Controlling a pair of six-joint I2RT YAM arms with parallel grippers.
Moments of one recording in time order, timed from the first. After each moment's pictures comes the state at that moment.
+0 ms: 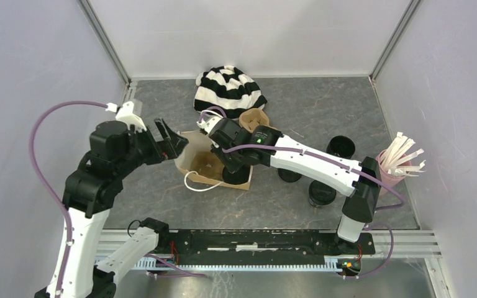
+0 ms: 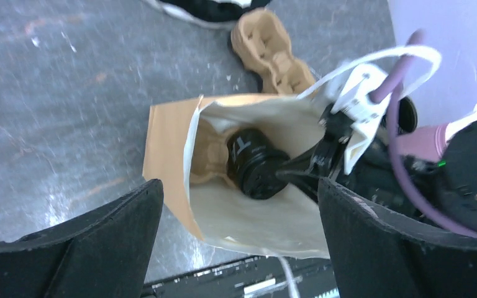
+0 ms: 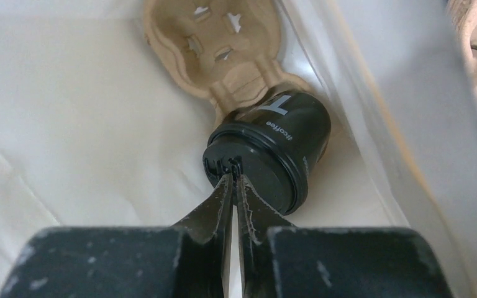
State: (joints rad) left arm -0.32 0.80 1.32 -1.04 0.08 -0.52; right arm 1.10 1.76 1.73 -0.91 0.17 0.24
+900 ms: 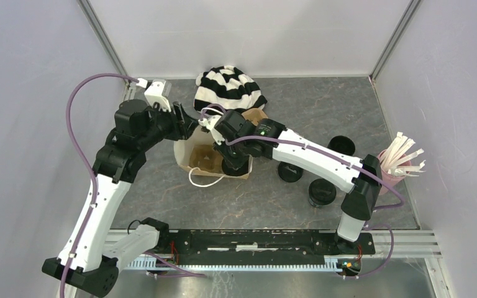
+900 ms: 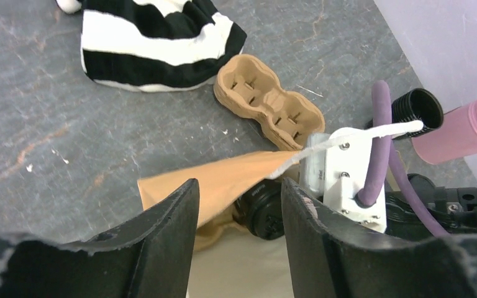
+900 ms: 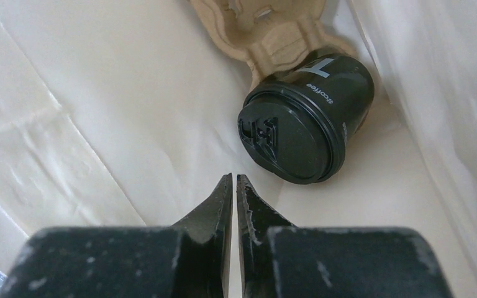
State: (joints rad) left arm -0.32 0.95 1.26 -0.66 0.19 -0.27; right arm 1.04 1.76 1.74 -0.93 0.01 0.15
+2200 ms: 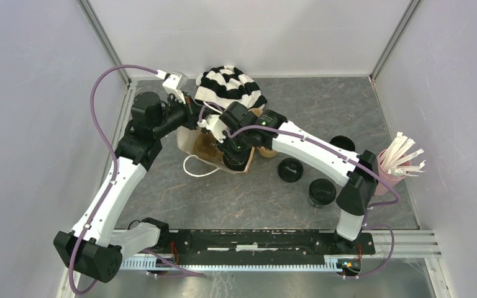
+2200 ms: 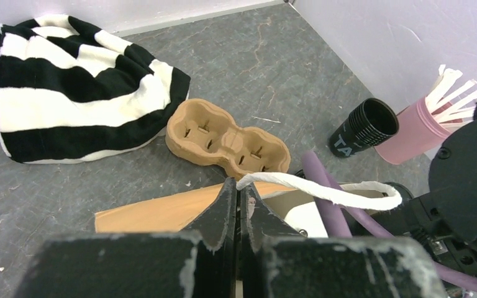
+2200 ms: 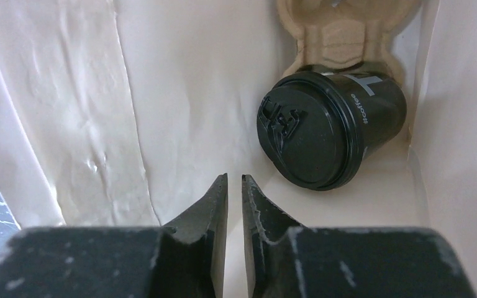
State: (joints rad) left arm -0.32 1.08 1.13 -0.24 0.41 -0.24; right arm 0.96 1.81 1.78 -0.97 -0.18 -0.11
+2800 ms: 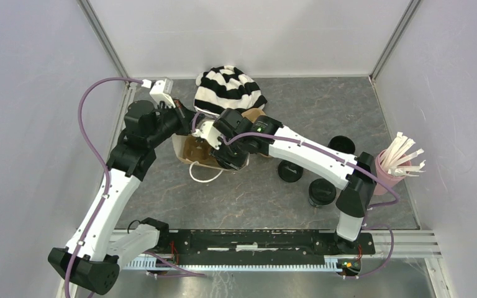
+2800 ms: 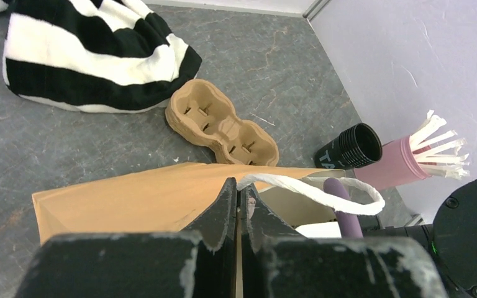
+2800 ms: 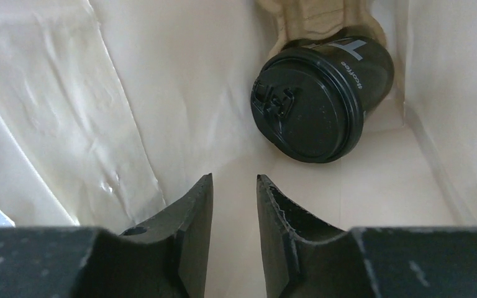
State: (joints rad) left arm -0.32 0.98 1.10 -0.34 0.27 -0.44; right arm 1.03 1.81 1.78 -0.97 -0.10 -0.19
